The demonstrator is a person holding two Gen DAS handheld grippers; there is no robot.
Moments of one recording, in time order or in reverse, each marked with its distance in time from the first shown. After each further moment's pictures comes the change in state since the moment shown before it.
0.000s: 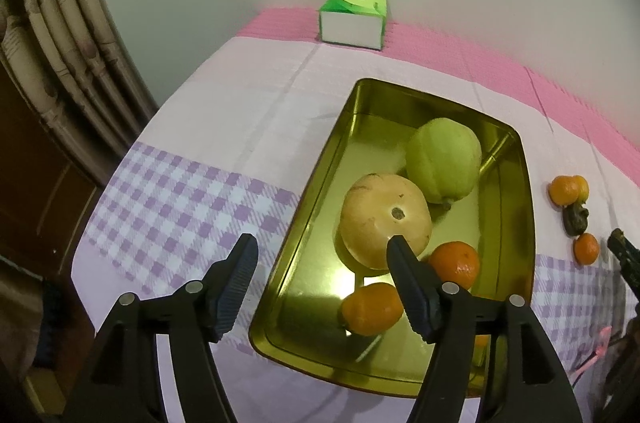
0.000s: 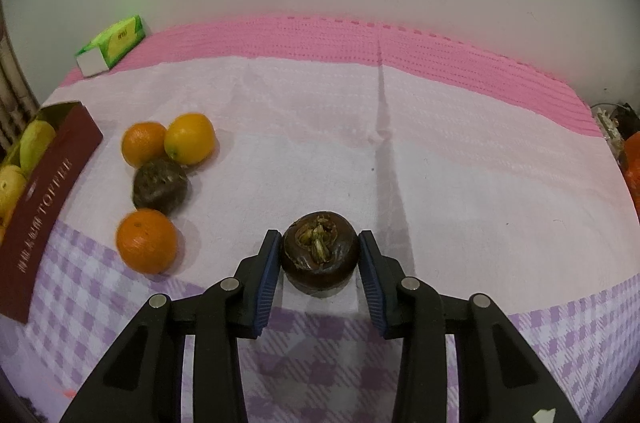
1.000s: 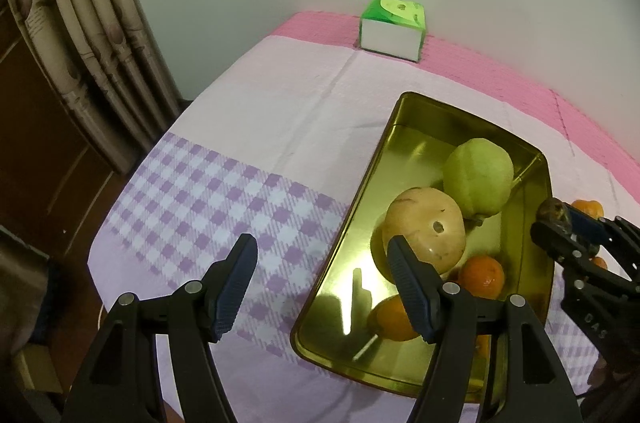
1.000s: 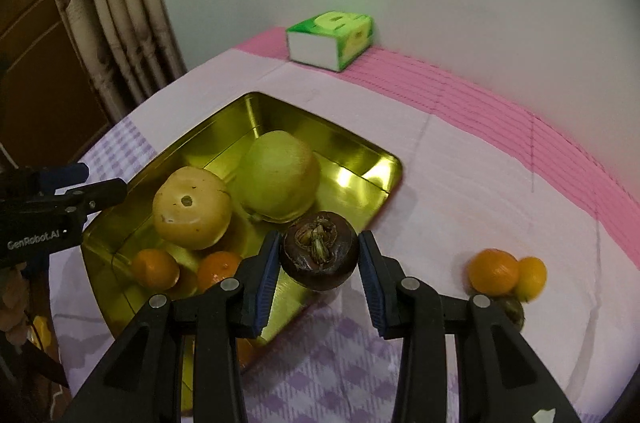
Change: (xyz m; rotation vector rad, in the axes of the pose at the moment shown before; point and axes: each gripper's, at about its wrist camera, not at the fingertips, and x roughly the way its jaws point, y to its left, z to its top) left arm -0.004 0.023 0.001 -0.078 -0.008 0.057; right arm -0.021 0.231 0.044 -0.400 0.003 0.355
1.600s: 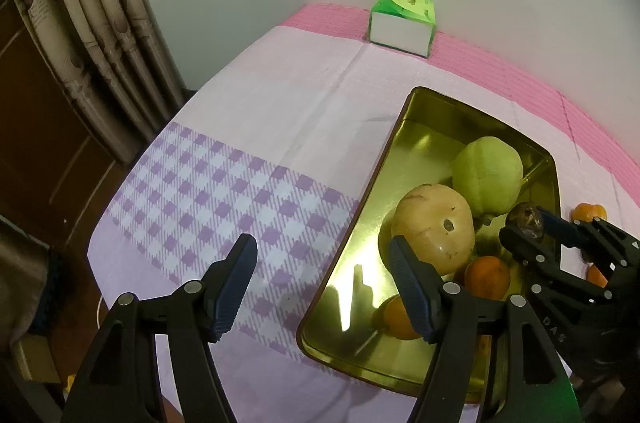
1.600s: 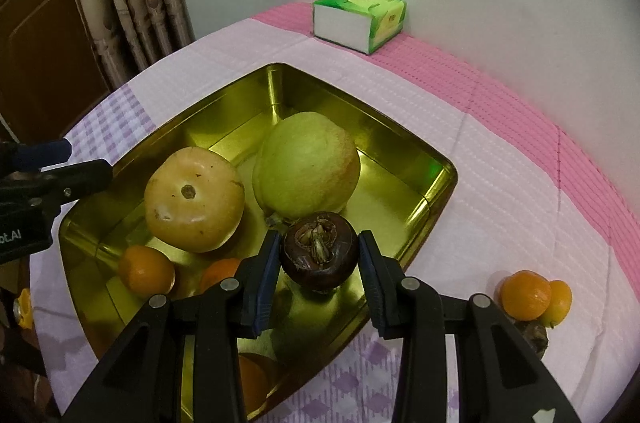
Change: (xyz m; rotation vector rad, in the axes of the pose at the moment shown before) left arm 0.005 0.006 0.001 -0.025 0.027 0.006; right arm 0.034 0.022 0.005 -0.076 0.061 -0.009
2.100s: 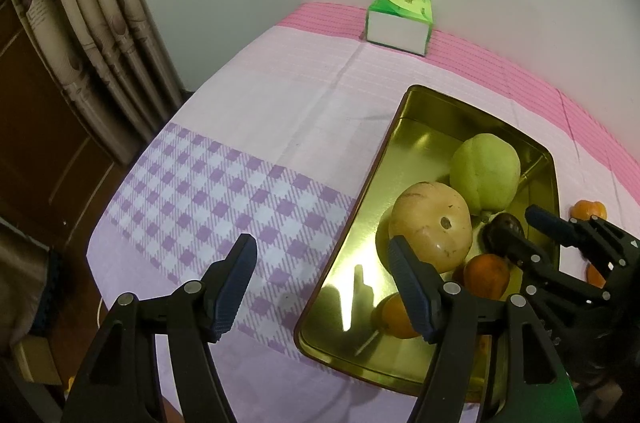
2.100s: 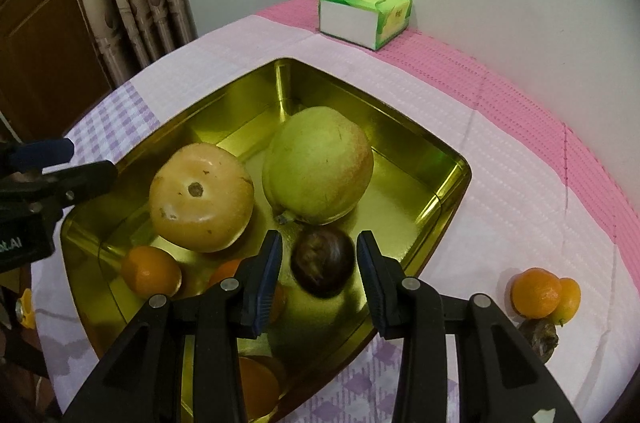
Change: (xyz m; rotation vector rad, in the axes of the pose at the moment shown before) left arm 0.000 -0.002 -0.002 0.008 -0.001 -0.001; right arm 0.001 0.005 0.001 0.005 -0.005 0.010
